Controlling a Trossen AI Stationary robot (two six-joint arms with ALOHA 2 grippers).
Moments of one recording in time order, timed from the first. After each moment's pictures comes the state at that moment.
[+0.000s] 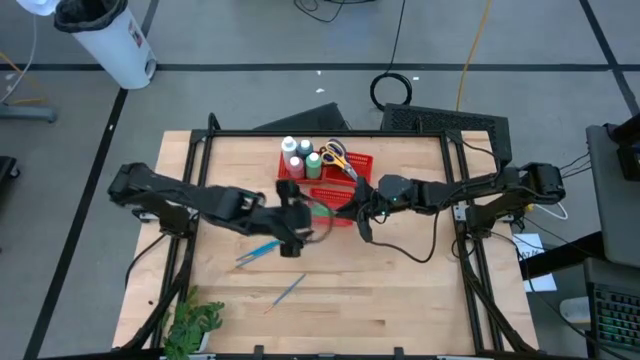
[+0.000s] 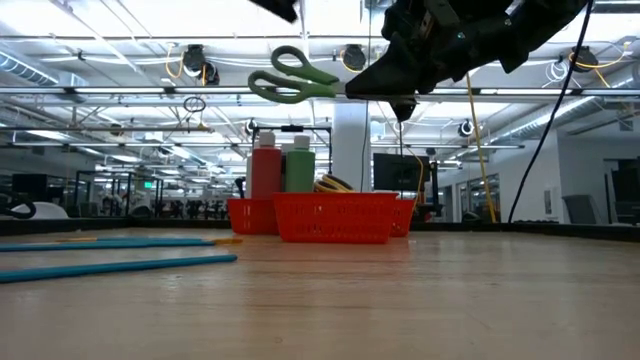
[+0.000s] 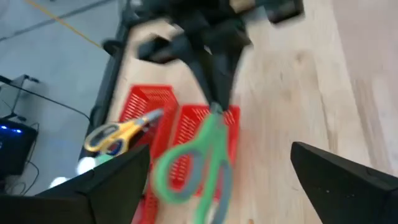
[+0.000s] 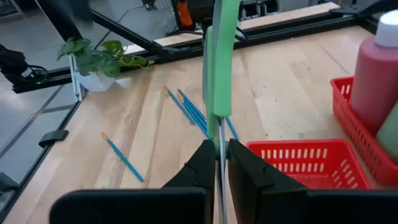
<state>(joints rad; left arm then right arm) -0.26 1.55 1.52 -0.78 -0.49 0.00 -0.05 1.39 0.73 0.34 -0.14 0.19</state>
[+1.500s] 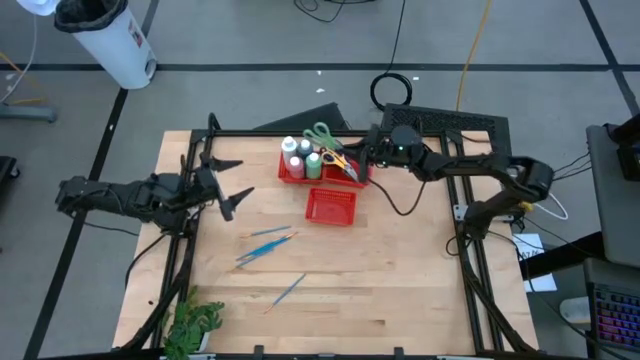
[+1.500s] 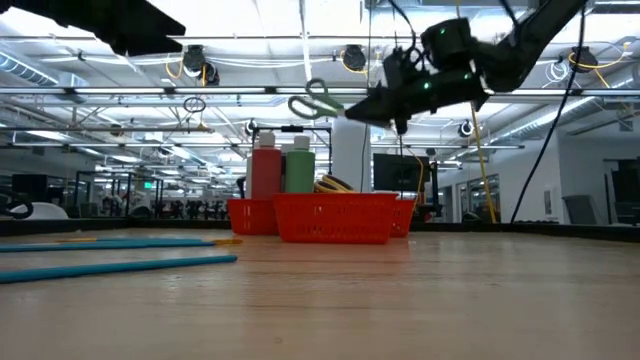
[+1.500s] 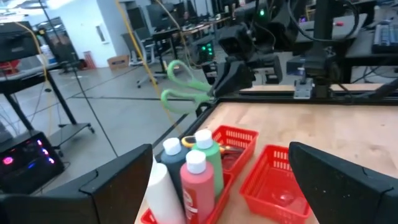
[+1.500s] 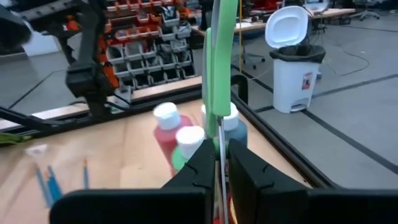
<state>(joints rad) -0.10 0.47 0.49 -0.11 -0.55 0.12 -0.52 1.50 0.73 0.66 -0.26 0.08</state>
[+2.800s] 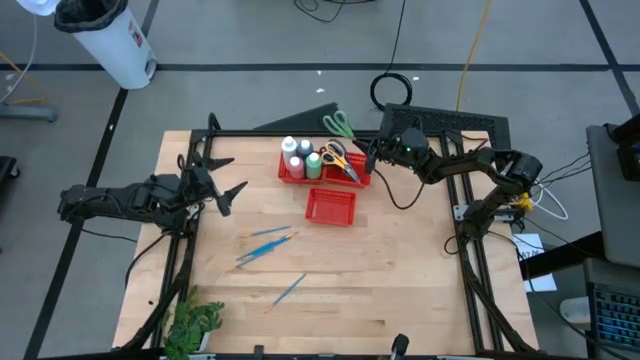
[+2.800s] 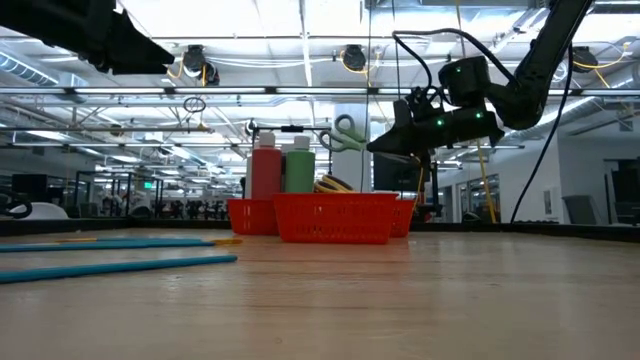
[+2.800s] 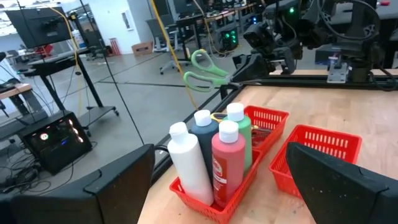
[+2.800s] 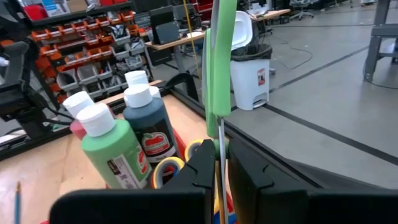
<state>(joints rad) -0.04 0.35 0.42 -0.21 -0.60 0.10 -0.67 1.61 0.56 0.97 -0.21 0.18</state>
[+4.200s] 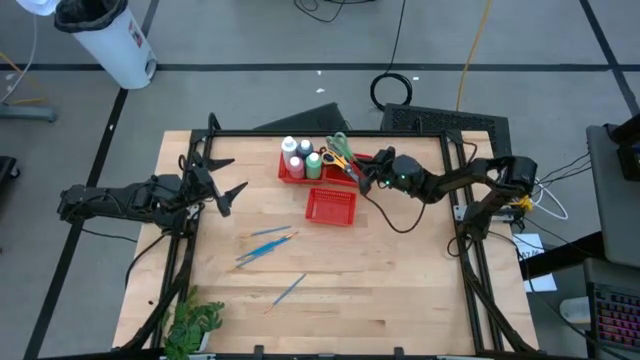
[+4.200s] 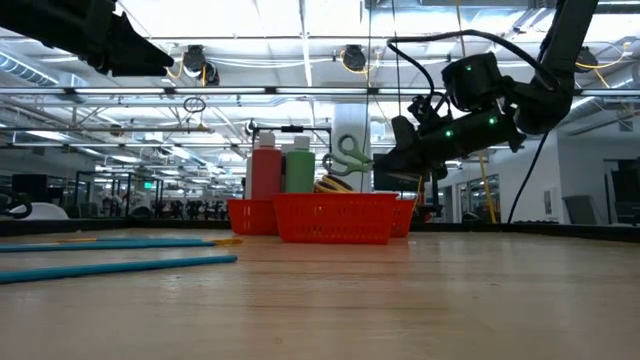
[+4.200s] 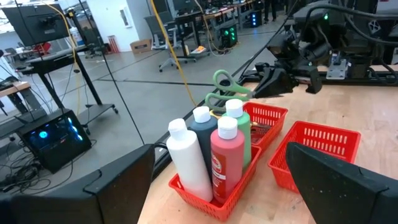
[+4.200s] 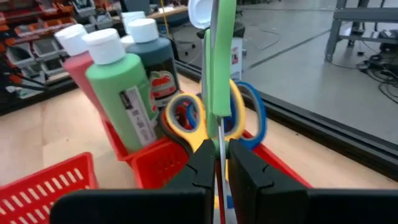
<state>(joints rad) -0.04 0.35 0.42 -0.22 -0.60 0.09 -0.42 1.63 0.44 1.00 0.16 0.20</state>
